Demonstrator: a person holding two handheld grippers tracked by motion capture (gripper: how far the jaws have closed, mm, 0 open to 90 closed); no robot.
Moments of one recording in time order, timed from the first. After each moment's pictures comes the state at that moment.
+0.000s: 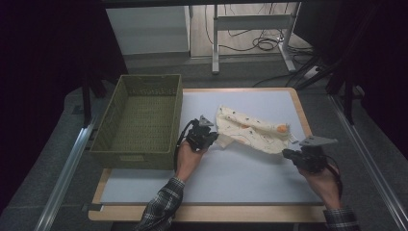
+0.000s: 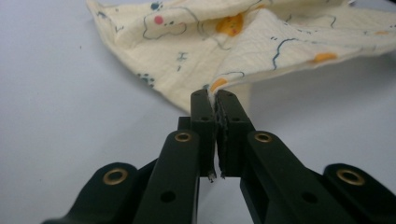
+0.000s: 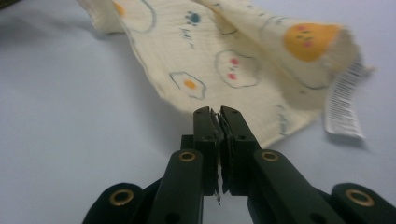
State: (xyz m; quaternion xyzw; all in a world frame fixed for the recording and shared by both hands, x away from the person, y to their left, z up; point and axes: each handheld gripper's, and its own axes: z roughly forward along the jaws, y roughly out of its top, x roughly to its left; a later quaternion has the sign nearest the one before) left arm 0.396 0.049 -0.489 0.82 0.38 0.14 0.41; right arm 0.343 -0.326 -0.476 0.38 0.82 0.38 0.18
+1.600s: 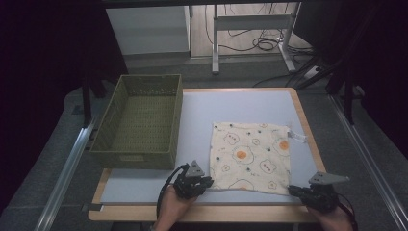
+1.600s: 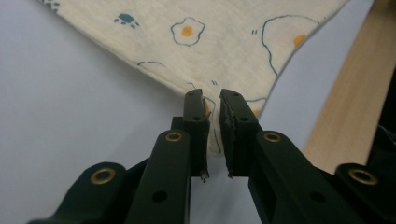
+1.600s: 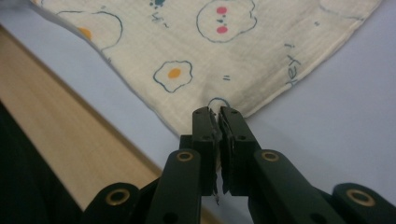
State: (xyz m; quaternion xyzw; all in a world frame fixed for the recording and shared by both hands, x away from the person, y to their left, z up) left arm 0.261 0.074 -0.530 0.85 0.33 0.07 0.40; right arm 0.252 -0.346 -0.514 0.39 0.83 0.37 0.11
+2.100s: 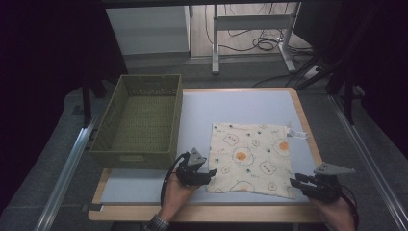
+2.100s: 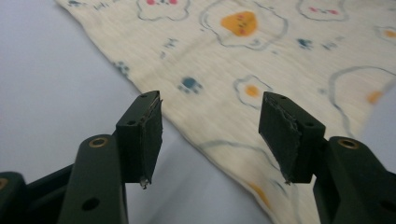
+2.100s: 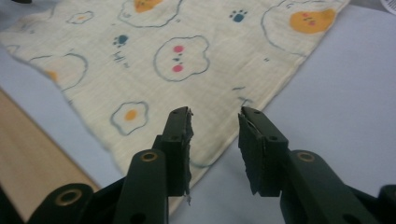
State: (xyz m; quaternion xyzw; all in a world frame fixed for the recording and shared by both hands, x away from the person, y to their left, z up) left arm 0.307 0.065 -0.526 0.83 0.35 0.14 0.42; right arm 0.274 -0.357 -0.505 0.41 0.81 0.39 0.14
